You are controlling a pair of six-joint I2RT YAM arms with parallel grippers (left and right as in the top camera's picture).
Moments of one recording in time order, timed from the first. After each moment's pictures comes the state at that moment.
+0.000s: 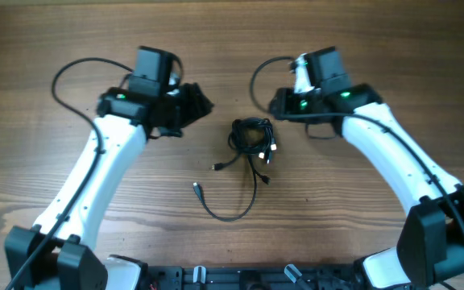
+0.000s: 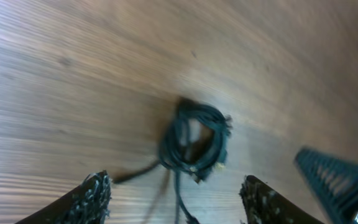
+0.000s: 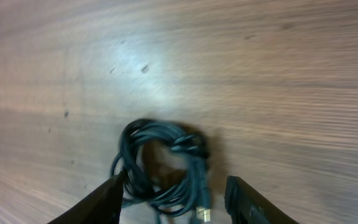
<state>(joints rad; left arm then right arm) -0.30 1.54 1.27 -0.80 0.26 -0.76 0.29 1.66 1.22 -0.61 -0.28 0.40</state>
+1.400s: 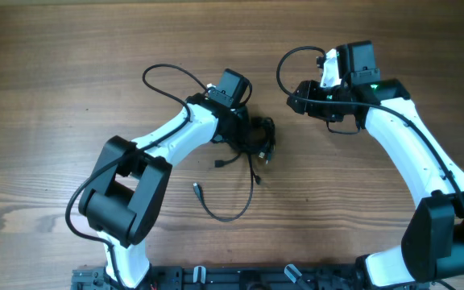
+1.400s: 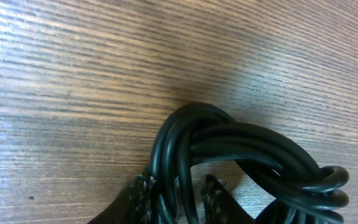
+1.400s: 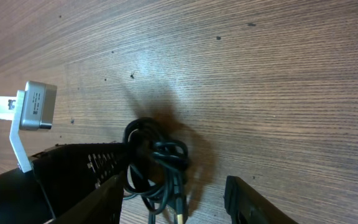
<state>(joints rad) -0.54 1.96 1.26 -0.51 0.13 -0.77 0.17 1.66 1.22 -0.65 -0.39 0.39</state>
